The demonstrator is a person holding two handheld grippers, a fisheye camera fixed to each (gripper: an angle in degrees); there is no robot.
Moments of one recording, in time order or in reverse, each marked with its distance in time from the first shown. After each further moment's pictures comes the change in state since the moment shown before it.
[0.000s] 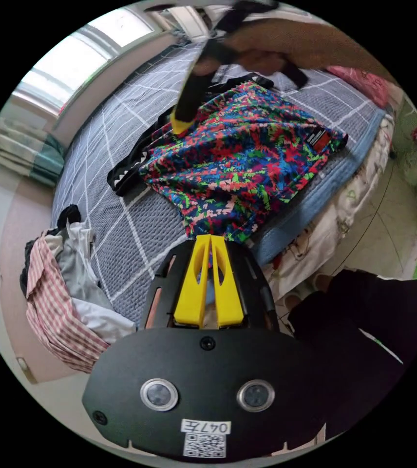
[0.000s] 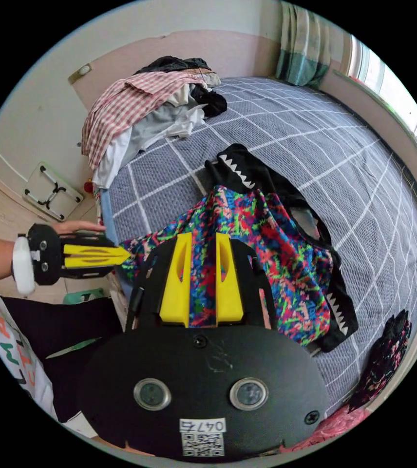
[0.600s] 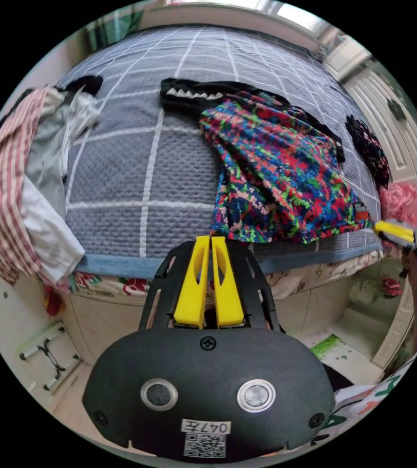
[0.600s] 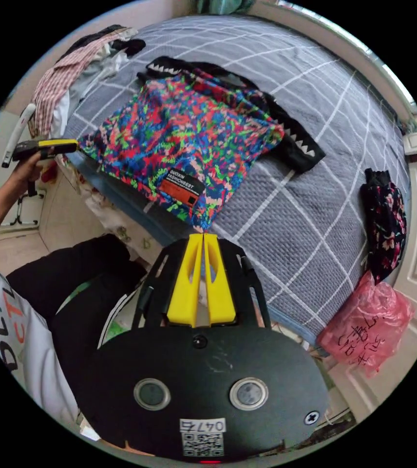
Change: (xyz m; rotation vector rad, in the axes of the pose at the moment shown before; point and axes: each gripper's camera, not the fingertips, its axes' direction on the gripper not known) left arm -0.100 0.034 0.044 -0.204 0.403 -0.724; right arm 0.013 0.147 -0.045 -0.419 0.109 0.333
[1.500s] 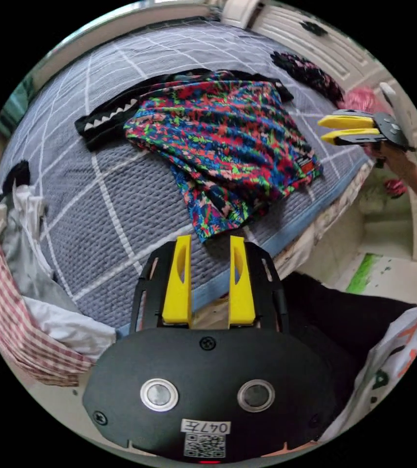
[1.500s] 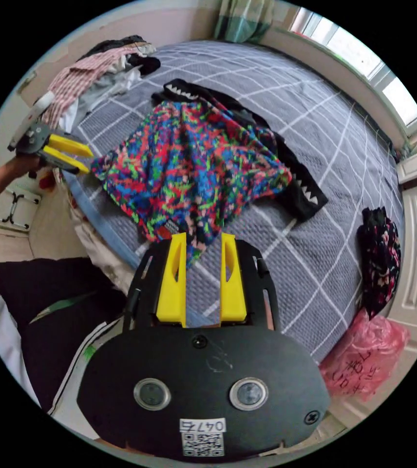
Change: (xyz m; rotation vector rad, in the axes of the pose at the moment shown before) left arm -0.016 -0.087 -0.009 -0.031 -0.100 0.618; right arm 0.015 -0.025 0.001 0.211 0.075 -0.051
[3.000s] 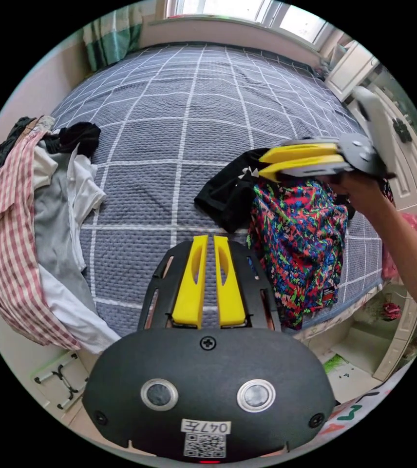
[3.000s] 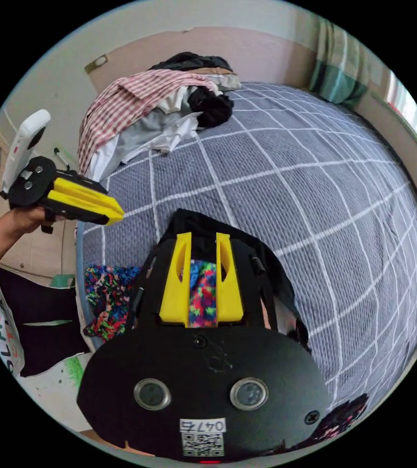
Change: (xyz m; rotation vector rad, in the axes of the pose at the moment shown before) left arm -0.157 -0.131 -0.094 0.173 0.026 -0.571; right arm 0.063 -0.267 -0.018 0.223 -0.261 -0.482
